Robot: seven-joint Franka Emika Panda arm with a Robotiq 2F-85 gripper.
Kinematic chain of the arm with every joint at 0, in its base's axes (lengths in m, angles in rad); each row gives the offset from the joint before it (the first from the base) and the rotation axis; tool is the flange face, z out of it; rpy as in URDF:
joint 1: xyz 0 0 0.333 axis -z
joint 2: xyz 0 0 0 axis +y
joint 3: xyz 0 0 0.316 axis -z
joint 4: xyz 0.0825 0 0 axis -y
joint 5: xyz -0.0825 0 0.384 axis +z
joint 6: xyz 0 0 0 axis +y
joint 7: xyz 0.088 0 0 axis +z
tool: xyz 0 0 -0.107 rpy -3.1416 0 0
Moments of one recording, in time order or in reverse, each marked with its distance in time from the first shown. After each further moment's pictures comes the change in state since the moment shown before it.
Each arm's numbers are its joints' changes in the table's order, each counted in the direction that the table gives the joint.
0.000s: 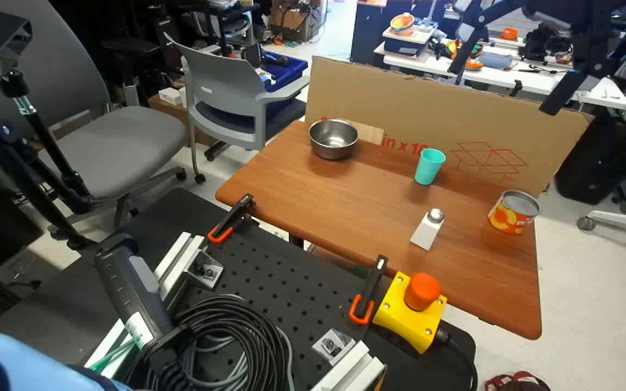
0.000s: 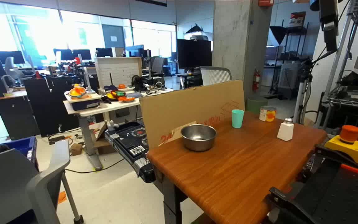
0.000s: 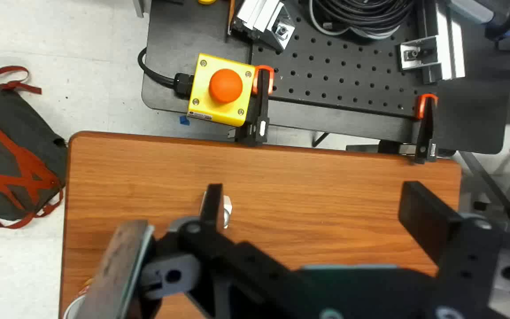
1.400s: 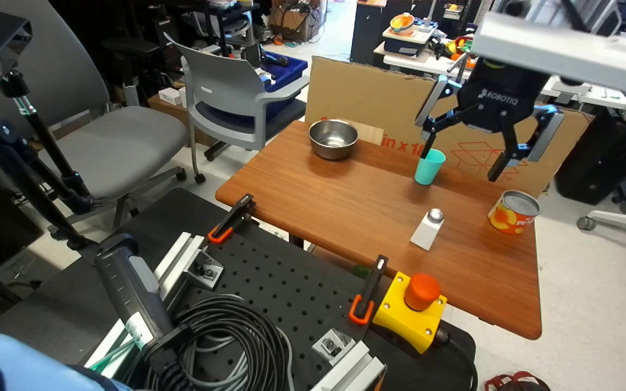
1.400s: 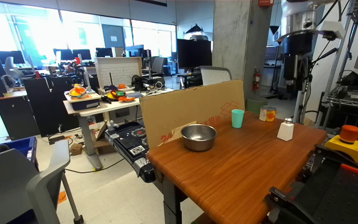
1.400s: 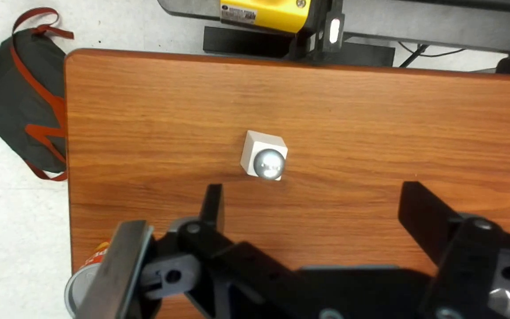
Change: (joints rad) arm 0.034 0.213 -0.094 -0.124 0.011 -0.512 -0.096
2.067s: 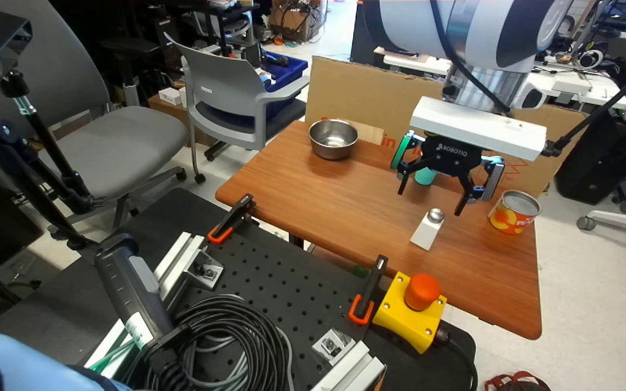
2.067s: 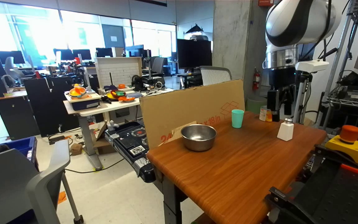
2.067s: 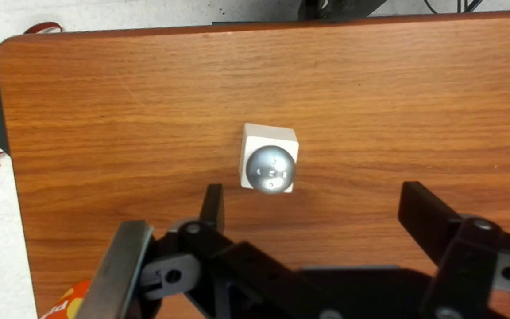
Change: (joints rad) arm 0.002 0.210 -0.056 0.018 -0.042 -0.196 -0.200
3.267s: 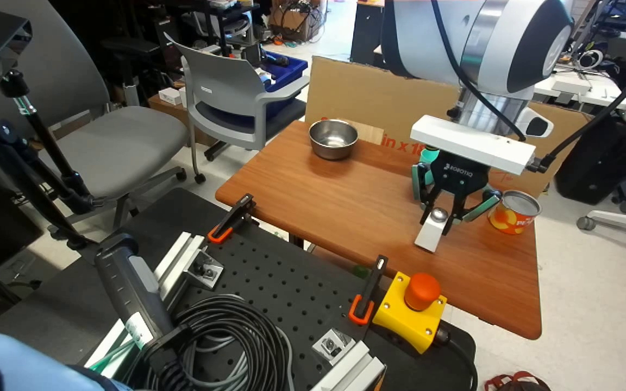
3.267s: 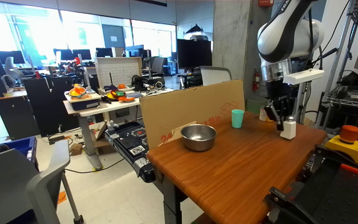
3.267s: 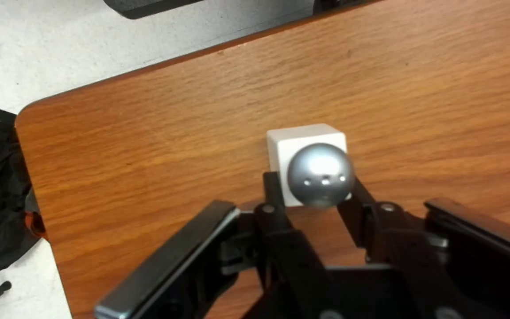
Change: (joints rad) arm 0.001 0.146 0.026 0.137 -0.036 0.088 -0.234
